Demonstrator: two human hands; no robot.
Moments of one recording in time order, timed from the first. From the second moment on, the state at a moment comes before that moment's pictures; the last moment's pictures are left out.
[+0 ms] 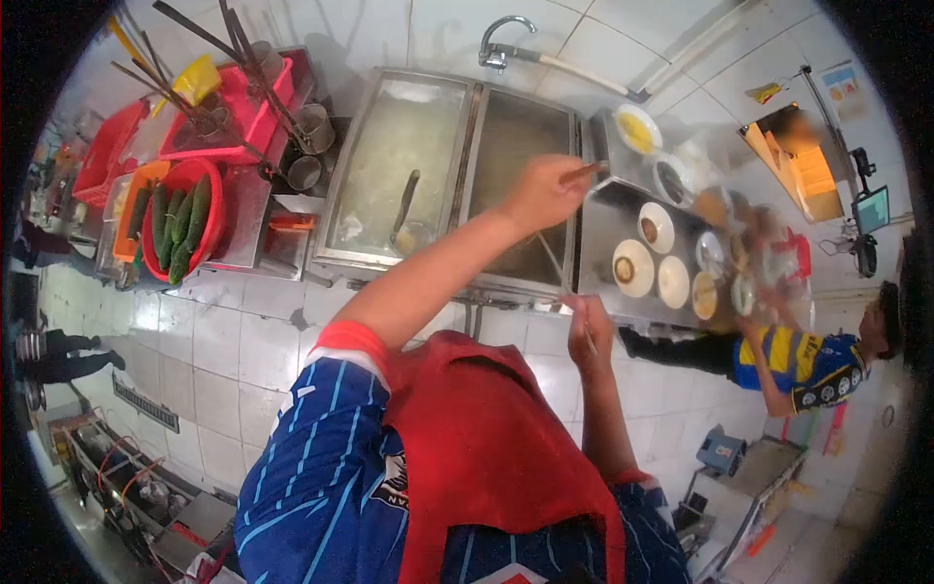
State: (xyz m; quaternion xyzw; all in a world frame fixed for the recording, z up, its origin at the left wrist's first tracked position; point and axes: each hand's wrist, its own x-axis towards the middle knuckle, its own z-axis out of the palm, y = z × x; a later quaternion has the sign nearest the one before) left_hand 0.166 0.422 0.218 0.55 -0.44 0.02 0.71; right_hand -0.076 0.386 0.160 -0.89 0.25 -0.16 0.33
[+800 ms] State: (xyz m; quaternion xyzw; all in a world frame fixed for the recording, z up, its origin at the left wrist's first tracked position) left_hand 0.158 0.492 0.253 0.25 -0.72 0.15 0.63; right_hand 0.069 0.534 0.064 -0.89 0.25 -0.11 0.37
